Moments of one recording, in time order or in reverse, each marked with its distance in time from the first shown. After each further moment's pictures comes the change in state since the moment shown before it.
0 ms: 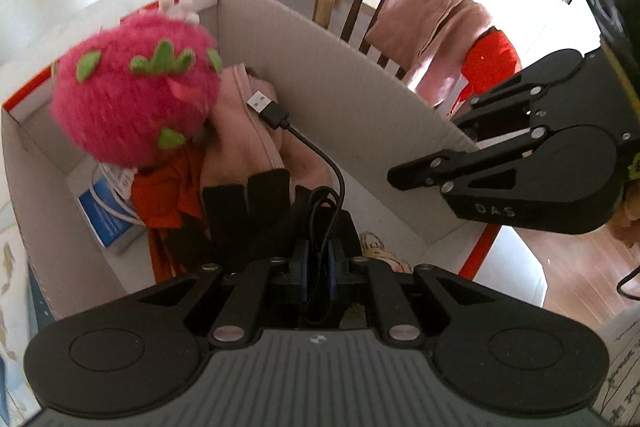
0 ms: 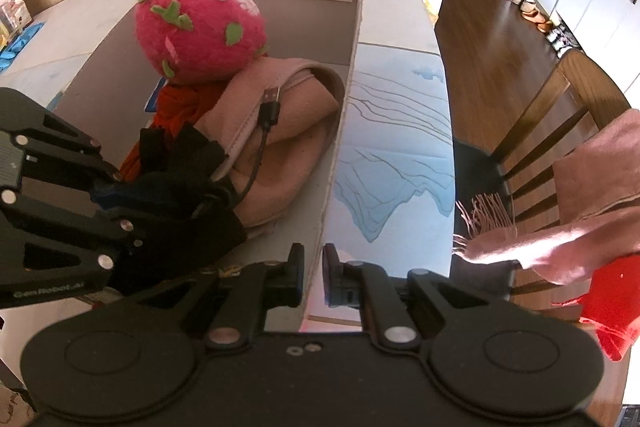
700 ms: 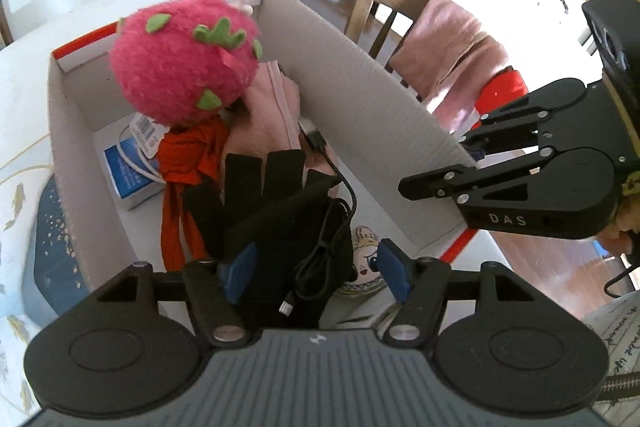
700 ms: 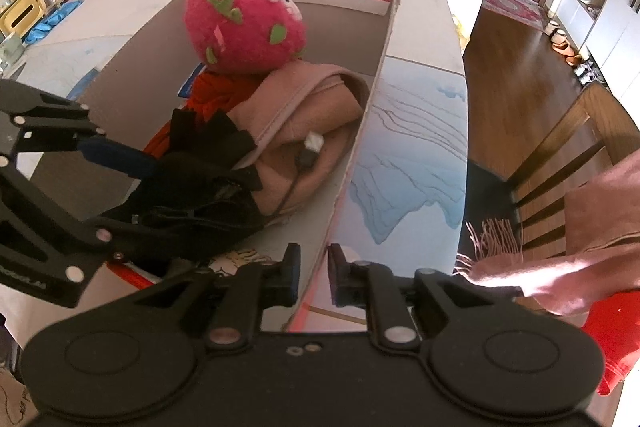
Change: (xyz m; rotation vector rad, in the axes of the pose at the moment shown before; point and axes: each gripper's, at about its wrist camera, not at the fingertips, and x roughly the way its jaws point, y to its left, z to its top) left arm -0.029 0.000 -0.024 -0.157 -0.079 0.028; right arm -0.010 0.000 -0.008 -0.110 -0.031 0.053
